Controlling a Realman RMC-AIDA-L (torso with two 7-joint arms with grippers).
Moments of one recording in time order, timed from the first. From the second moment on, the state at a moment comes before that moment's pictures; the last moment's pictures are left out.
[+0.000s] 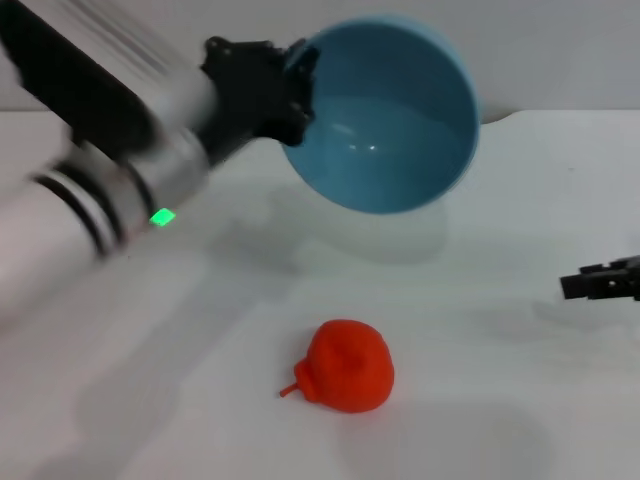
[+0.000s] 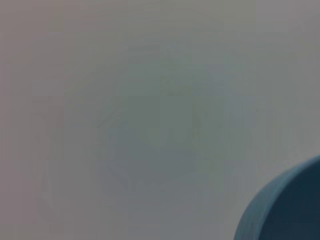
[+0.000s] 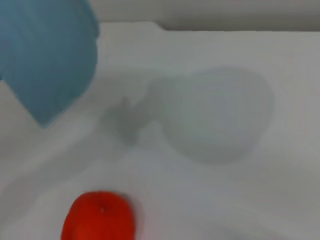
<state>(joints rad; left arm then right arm) -0.07 -2.06 1.95 1.60 1.90 0.23 -1.88 0.47 2.06 -0.70 -1.17 -2.38 -1.72 2.20</state>
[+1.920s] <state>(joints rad) -0.32 -2.06 1.18 1.50 2.40 1.49 -2.64 0.63 2.07 -1.47 -0.84 -1.99 -1.23 1.96</state>
